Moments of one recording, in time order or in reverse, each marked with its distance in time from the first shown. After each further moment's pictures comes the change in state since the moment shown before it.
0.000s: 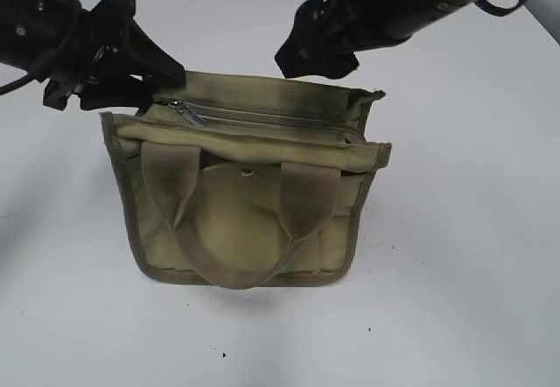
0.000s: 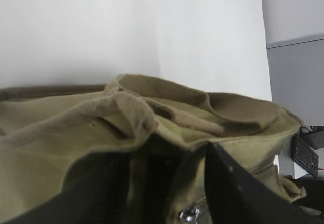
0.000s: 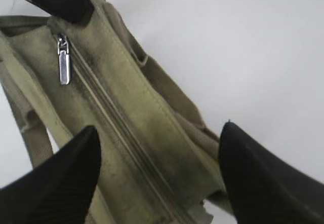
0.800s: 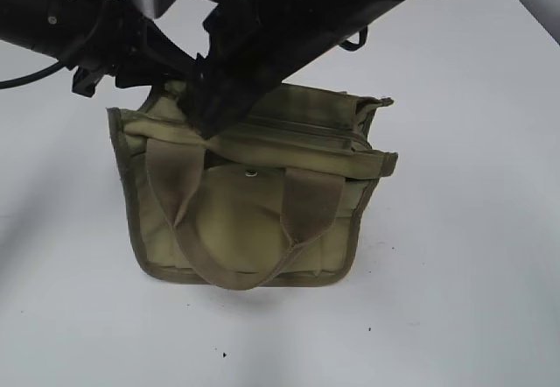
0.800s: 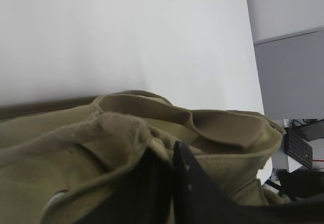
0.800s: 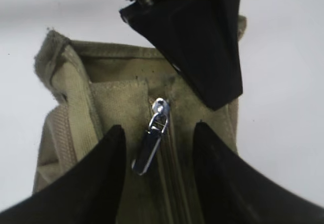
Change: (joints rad) left arm -0.049 0.057 -0.075 -0.030 -0.003 0.021; right arm 0.178 0.235 -0.132 0.000 -0.100 -0.232
